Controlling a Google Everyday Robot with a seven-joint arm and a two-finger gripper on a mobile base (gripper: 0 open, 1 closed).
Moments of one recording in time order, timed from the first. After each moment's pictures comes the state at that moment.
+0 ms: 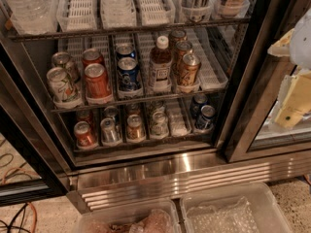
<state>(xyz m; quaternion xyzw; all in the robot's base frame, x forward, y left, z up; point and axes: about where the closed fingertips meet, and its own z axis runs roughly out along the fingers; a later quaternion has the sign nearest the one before) 0.438 -0.217 0.976 -0.60 0.78 -0.03 0.16</state>
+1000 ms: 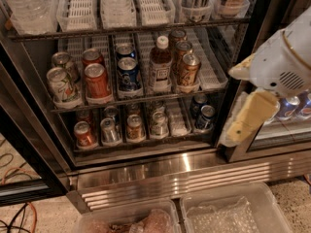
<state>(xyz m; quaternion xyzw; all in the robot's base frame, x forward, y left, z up) 0.433 -0.144 0.939 -0.58 0.78 0.10 0.21</state>
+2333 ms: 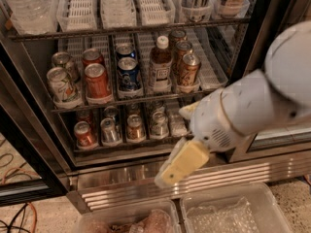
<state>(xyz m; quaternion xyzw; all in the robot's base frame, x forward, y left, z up) 0.391 -0.037 0.874 -0.55 0.77 0.20 0.26</state>
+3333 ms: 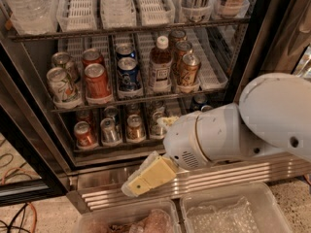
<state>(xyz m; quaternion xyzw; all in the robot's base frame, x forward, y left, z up) 0.384 0.020 0.852 -0.50 0.76 0.26 0.33</state>
